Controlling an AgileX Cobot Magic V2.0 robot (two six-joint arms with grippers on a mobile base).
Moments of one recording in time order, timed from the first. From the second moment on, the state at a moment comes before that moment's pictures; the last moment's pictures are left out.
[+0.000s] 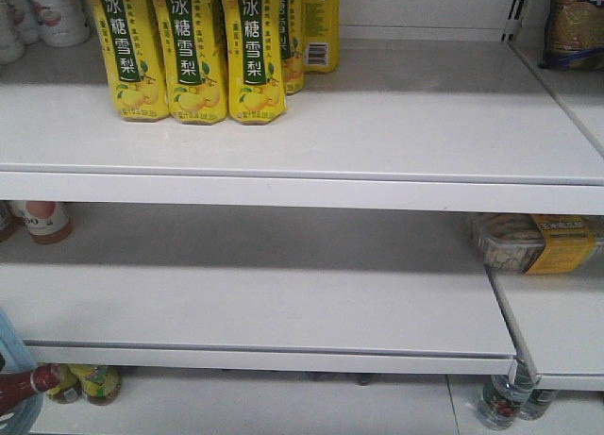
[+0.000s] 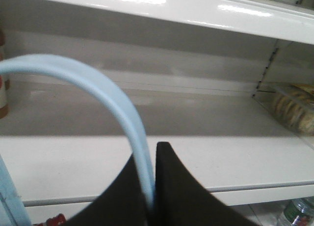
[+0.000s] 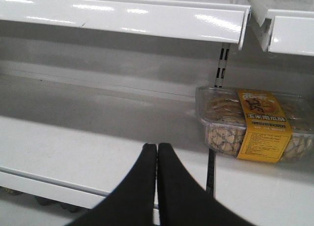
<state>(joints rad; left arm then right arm) -0.25 0.26 -0.10 -0.38 0.12 0.08 0.26 0.07 -0.17 -0.20 0.38 0.16</state>
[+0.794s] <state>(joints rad) -0.05 -0.01 0.04 0.08 0.16 -0.25 0.26 0.07 -0.17 -0.20 0.38 0.16</state>
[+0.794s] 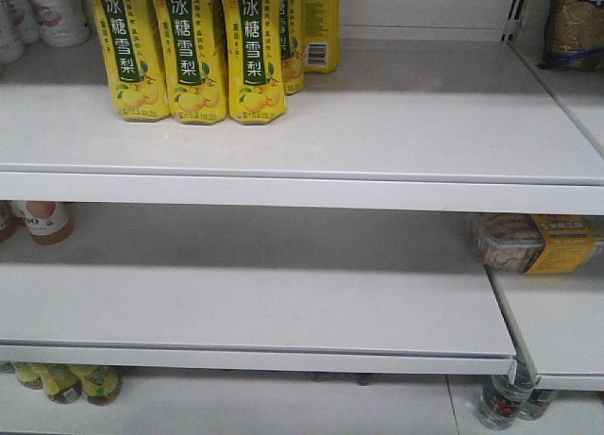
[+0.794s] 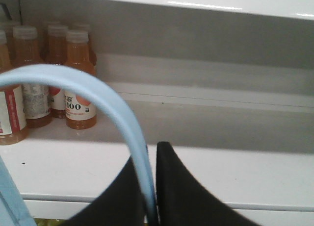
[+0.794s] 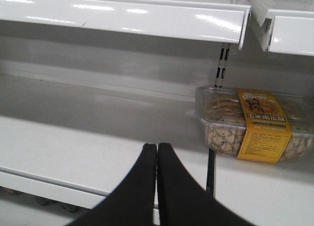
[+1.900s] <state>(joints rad) -0.05 -0.01 0.04 0.05 0.15 -0.15 0.26 0.07 -0.17 -0.20 0.38 0.16</state>
